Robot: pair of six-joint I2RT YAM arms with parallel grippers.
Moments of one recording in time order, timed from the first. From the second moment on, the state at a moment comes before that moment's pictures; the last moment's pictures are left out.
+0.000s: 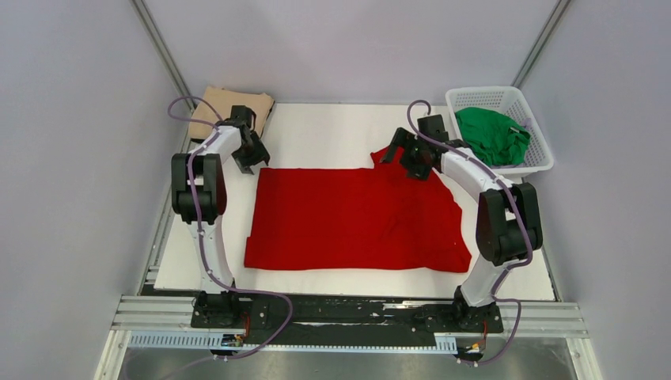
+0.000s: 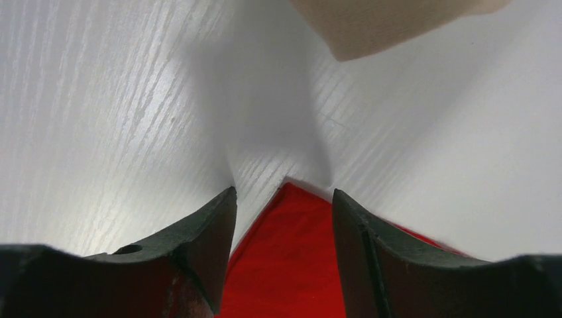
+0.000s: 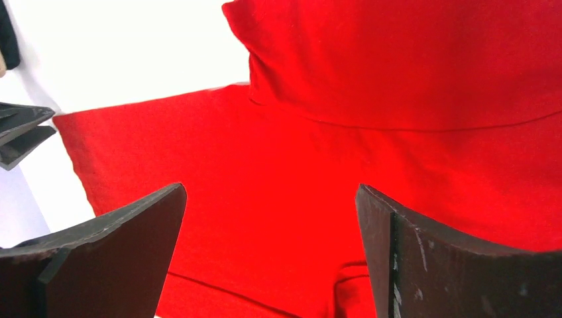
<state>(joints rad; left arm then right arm) -0.02 2.12 1.62 -0.67 -0.05 -0.58 0.24 1.75 1.28 -0.40 -0.20 0.65</state>
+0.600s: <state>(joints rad) -0.09 2.14 1.64 -0.70 -0.13 -0.57 0.22 1.77 1.29 -0.41 -0.15 0.61</state>
